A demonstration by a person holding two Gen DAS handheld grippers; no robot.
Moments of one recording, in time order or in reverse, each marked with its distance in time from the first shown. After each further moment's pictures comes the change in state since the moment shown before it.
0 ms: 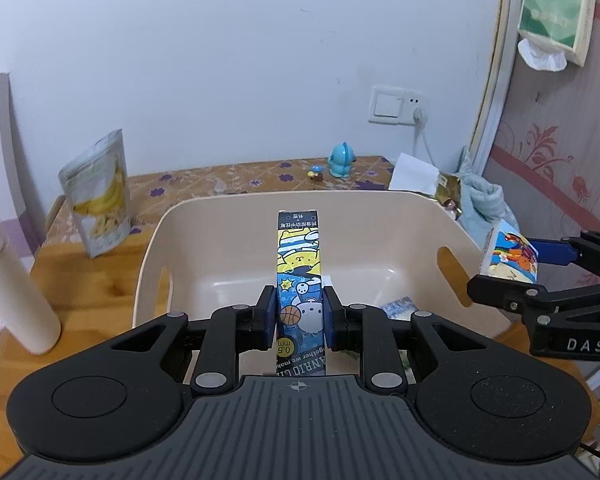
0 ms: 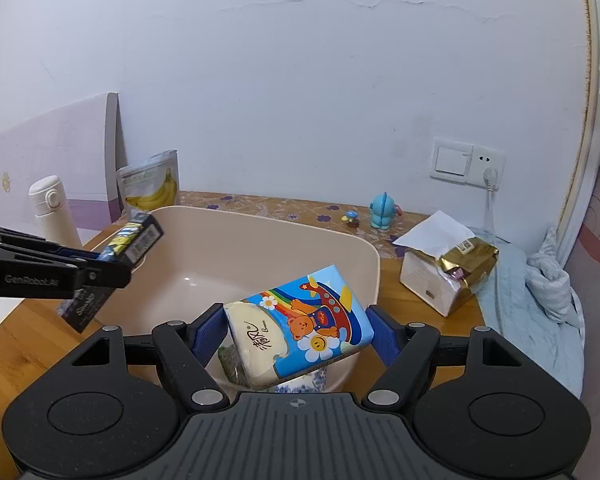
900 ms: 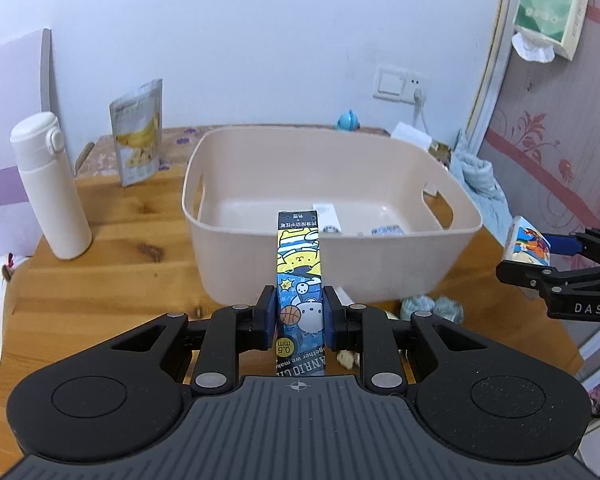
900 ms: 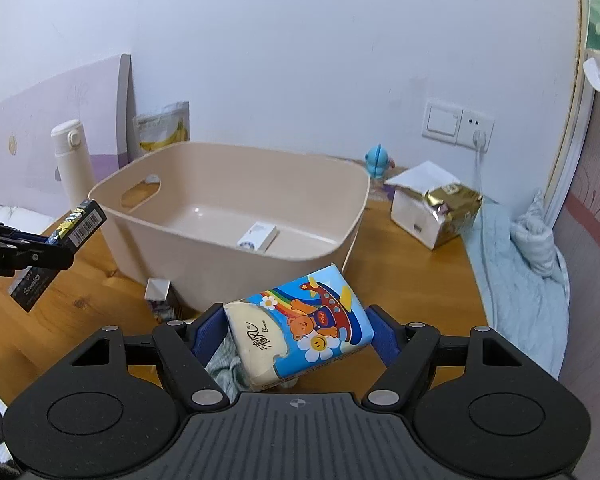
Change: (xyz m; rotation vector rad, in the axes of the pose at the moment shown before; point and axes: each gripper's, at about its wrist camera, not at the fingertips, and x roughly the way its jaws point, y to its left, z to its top) left arm -0.079 0.016 -0.080 -0.072 0.033 -0.004; right arm -0.055 0.005 -0.061 -0.029 0.066 -0.016
